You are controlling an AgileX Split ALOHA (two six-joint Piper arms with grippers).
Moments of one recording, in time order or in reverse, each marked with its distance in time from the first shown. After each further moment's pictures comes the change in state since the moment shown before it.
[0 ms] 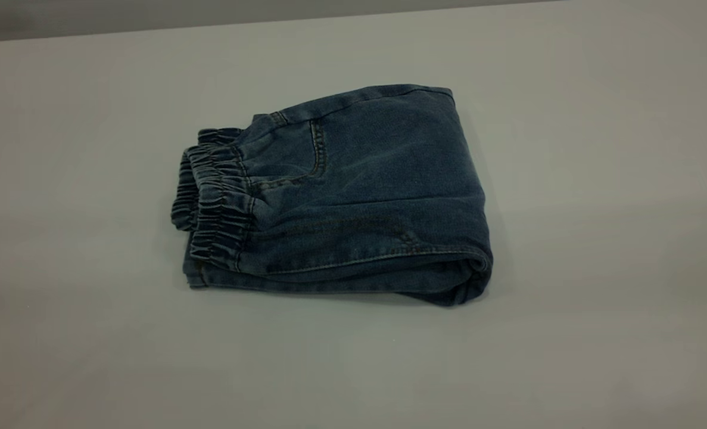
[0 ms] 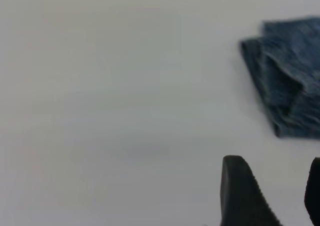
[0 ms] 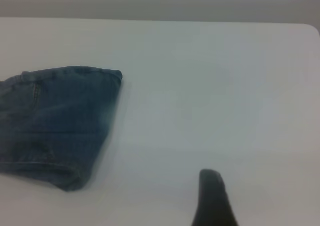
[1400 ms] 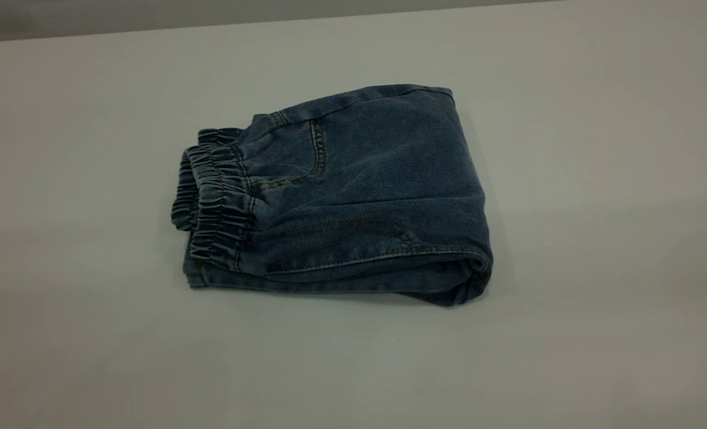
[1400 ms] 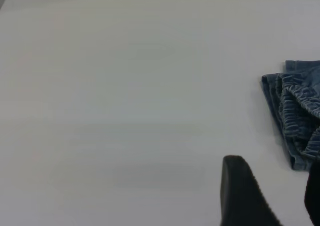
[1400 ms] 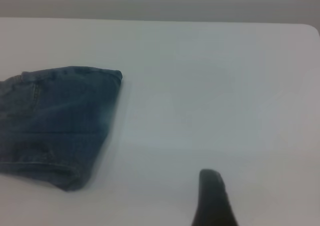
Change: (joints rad) left arm 0.068 -0.087 0.000 -0.006 0.000 0.000; right arm 0.000 0.000 0.000 0.000 0.000 0.000
